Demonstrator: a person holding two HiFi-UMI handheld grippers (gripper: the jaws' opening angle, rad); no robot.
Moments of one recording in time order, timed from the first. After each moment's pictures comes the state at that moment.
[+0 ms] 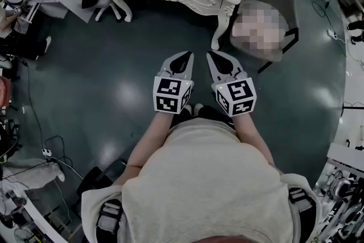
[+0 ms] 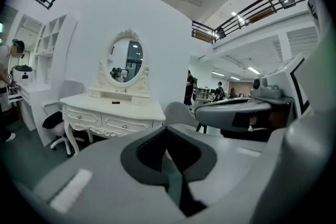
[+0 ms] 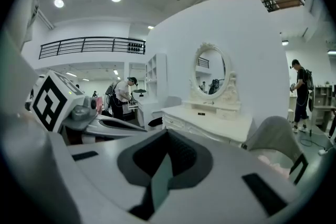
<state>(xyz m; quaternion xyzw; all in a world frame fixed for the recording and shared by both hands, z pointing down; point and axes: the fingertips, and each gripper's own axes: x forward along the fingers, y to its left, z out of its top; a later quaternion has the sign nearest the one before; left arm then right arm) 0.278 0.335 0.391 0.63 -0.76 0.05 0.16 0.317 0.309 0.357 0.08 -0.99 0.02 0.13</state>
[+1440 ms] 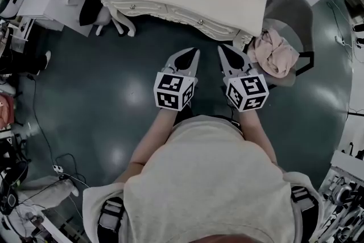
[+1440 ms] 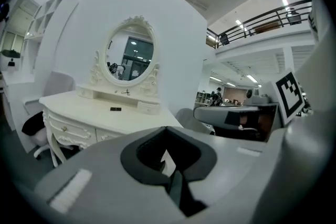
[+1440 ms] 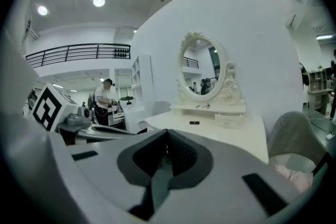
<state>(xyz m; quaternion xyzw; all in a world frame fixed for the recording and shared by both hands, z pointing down) 0.085 0.207 0.398 0.66 -0.73 0.02 0.18 0.130 0.162 0.365 0.12 -0.98 0.07 0.11</state>
